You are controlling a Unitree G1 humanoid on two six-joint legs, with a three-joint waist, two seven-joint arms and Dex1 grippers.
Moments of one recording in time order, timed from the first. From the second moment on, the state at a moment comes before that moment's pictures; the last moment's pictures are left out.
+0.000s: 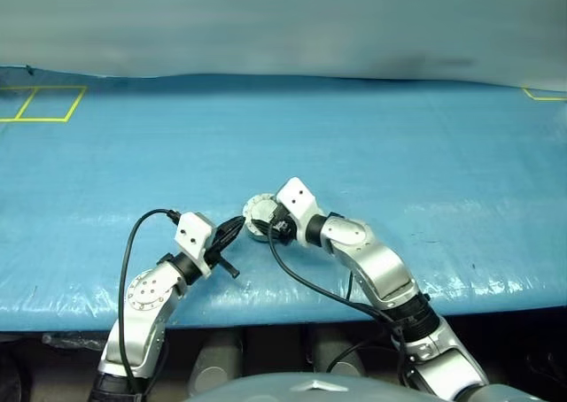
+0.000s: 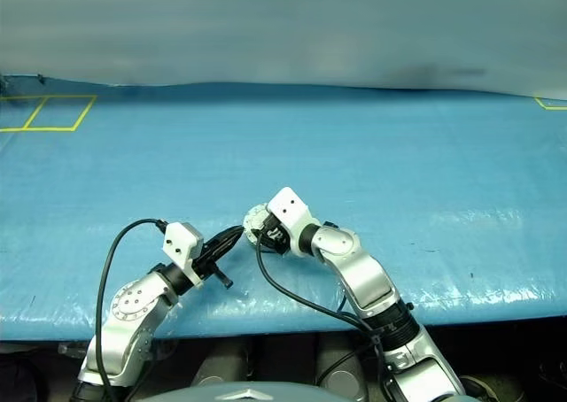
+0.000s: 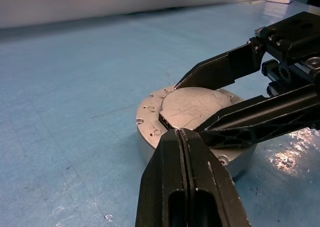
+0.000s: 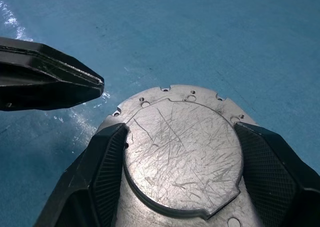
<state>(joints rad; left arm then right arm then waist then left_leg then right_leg) 0.13 0.29 -0.07 -0.32 -0.22 0.20 -0.54 -0.32 -0.22 0.40 -0.19 0.09 0.66 0.50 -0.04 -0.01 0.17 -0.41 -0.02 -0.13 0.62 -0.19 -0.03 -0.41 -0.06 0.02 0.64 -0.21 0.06</state>
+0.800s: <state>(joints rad) -0.22 0.32 0.09 -0.25 -0.60 0.95 -0.40 -0.29 -0.19 0.38 -0.20 0.09 0.64 0.49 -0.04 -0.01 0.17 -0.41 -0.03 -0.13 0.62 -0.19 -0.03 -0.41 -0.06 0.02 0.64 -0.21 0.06</state>
